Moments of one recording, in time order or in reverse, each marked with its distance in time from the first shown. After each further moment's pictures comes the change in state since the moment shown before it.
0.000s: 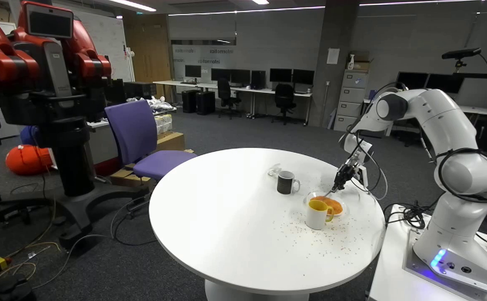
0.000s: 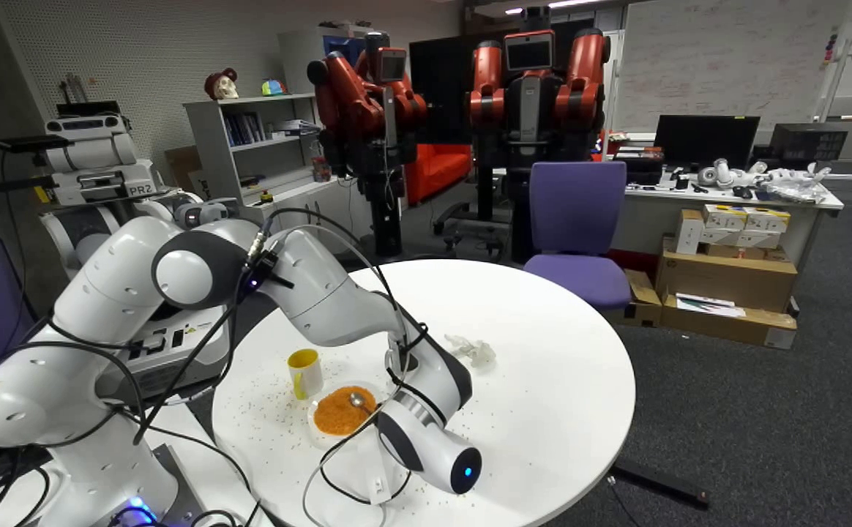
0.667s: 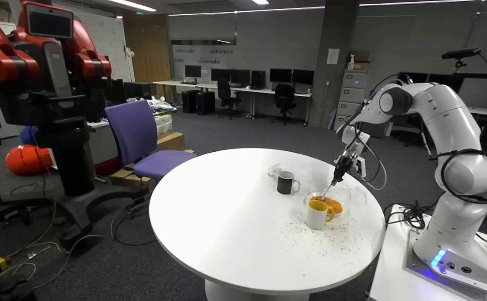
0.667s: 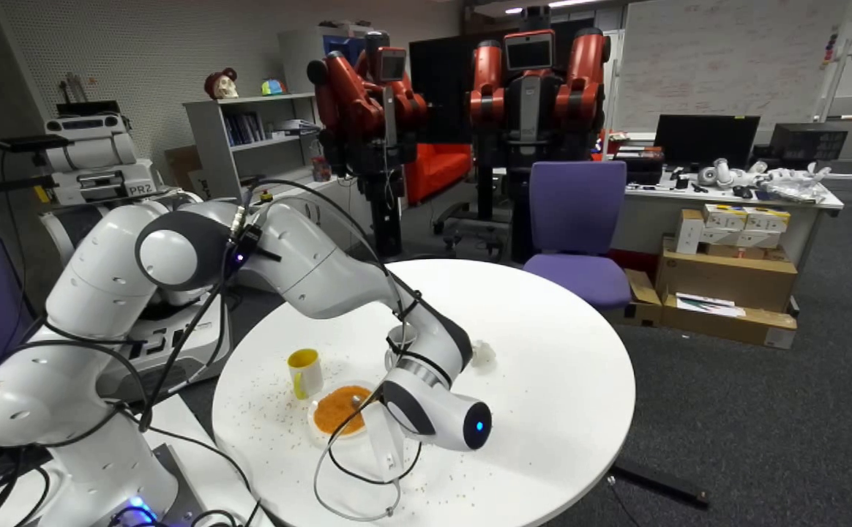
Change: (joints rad) arm 0.036 -0.095 -0.002 0.005 -0.092 0.001 0.030
